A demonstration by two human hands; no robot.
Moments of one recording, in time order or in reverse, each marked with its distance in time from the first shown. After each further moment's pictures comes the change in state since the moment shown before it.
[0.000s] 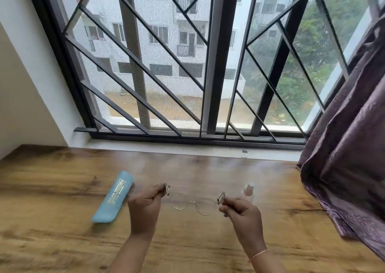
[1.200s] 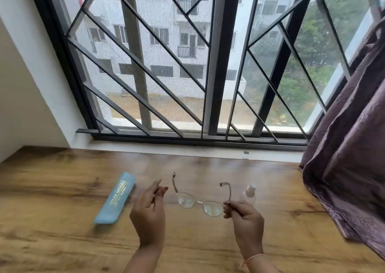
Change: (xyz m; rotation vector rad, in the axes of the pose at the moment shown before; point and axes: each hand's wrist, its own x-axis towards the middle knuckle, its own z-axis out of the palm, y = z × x) left_hand -0.015 0.032 0.005 0.090 0.195 -0.085; right_hand -0.001 0.017 0.009 0.030 0.172 -0.110
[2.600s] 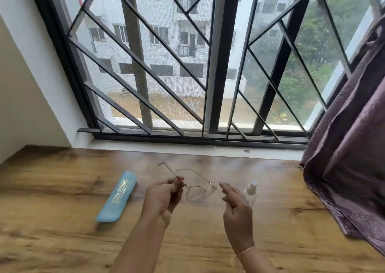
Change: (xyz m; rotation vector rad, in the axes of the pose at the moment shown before) left_hand 0.040 0.054 0.007 -0.615 -0.362 -1.154; right_hand -0.003 -0.011 0.018 -0.334 -0.104 -0.192
